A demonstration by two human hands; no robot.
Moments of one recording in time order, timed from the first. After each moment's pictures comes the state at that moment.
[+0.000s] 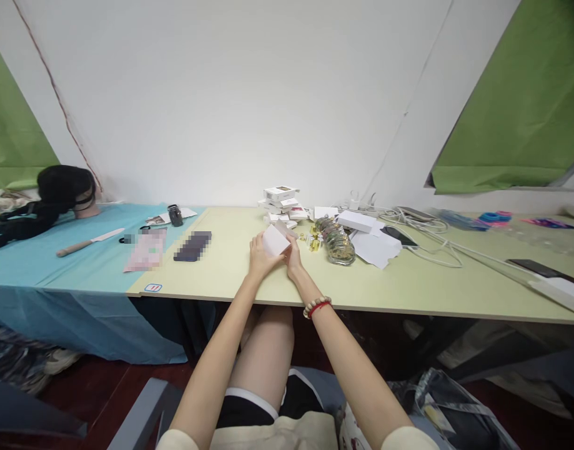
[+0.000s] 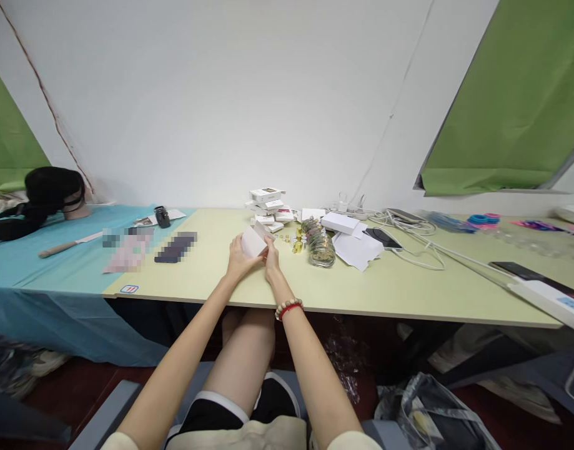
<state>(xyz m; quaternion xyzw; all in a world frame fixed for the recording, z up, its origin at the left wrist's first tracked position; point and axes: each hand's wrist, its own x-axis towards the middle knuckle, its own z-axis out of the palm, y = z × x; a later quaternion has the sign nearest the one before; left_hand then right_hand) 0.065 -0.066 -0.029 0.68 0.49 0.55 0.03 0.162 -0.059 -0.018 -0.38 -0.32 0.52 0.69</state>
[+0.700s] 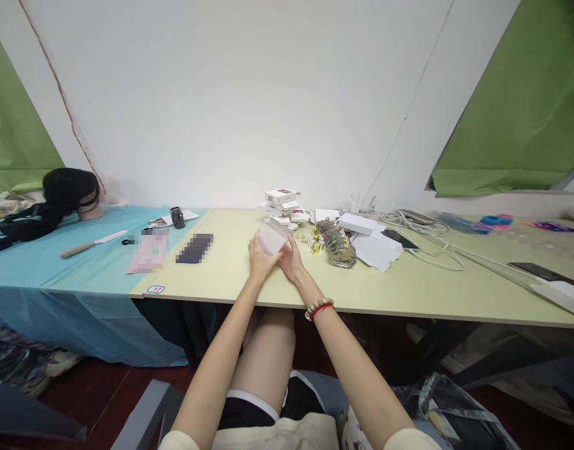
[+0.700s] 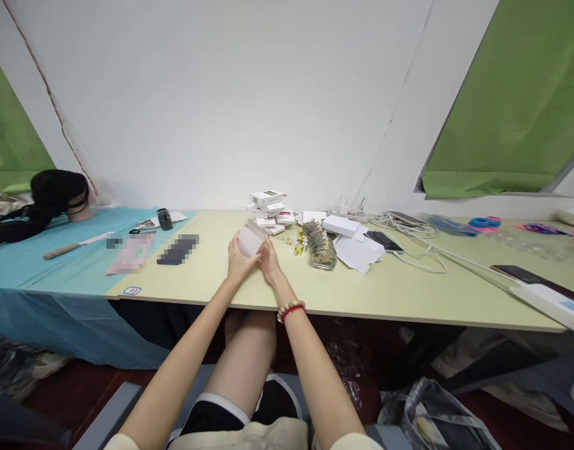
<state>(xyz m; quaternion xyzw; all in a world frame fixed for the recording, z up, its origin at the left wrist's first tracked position) 0.063 -0.076 -0.020 0.63 0.51 0.59 0.05 0.158 -0.079 -0.002 -0.33 -0.40 0.61 0.60</state>
